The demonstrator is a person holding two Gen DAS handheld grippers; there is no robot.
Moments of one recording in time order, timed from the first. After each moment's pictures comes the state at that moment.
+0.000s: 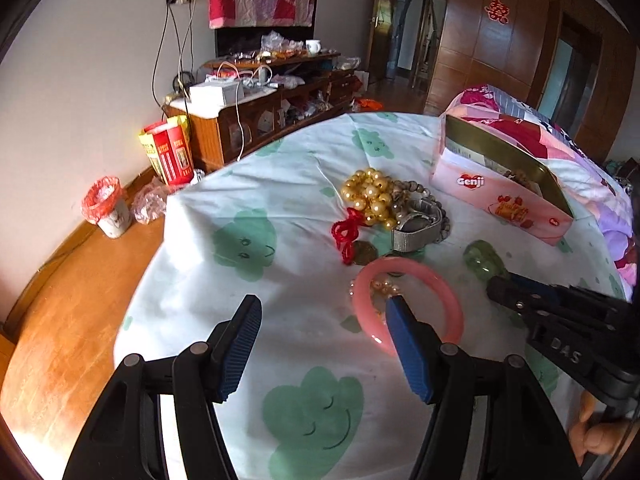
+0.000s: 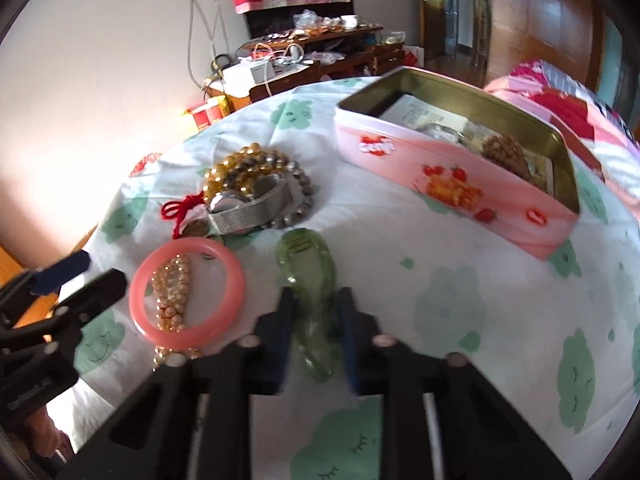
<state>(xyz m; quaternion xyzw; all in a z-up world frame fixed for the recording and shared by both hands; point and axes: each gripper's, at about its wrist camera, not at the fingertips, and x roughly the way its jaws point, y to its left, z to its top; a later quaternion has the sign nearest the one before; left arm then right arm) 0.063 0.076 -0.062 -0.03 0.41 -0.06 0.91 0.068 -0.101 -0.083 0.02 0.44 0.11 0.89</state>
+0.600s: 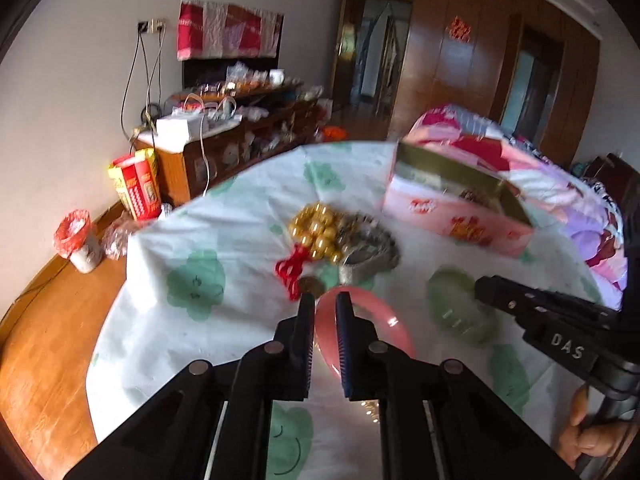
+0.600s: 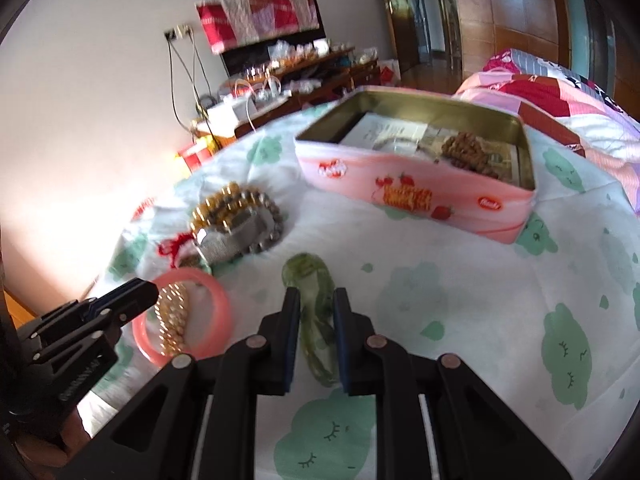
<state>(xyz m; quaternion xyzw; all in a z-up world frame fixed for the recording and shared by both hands) 0.051 0.062 -0.043 -0.02 0.34 -0.13 0.93 0.050 -0.129 -0.070 0.08 0.39 0.09 0.91</state>
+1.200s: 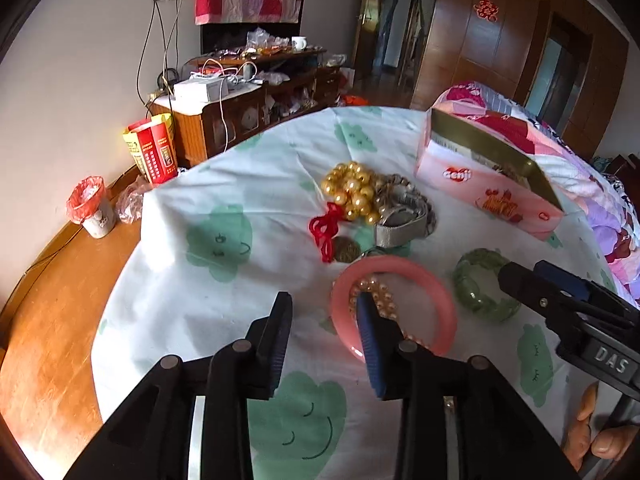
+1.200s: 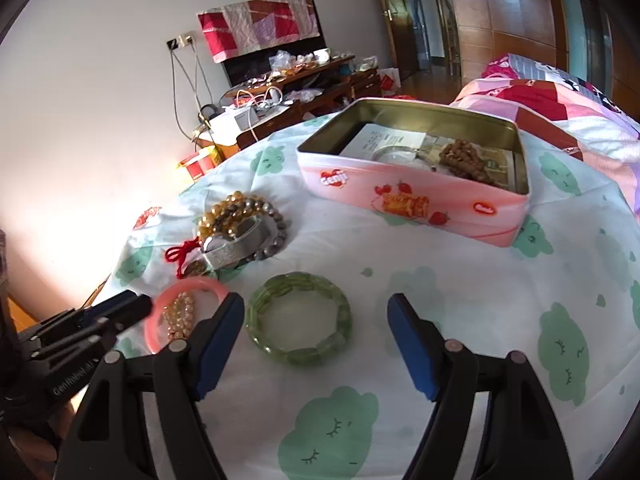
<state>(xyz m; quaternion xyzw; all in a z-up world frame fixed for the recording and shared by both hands) 0.067 0.068 -0.069 -0.02 0.41 -0.08 0.91 0.049 -0.127 -0.069 0.08 0.38 0.09 0.92</state>
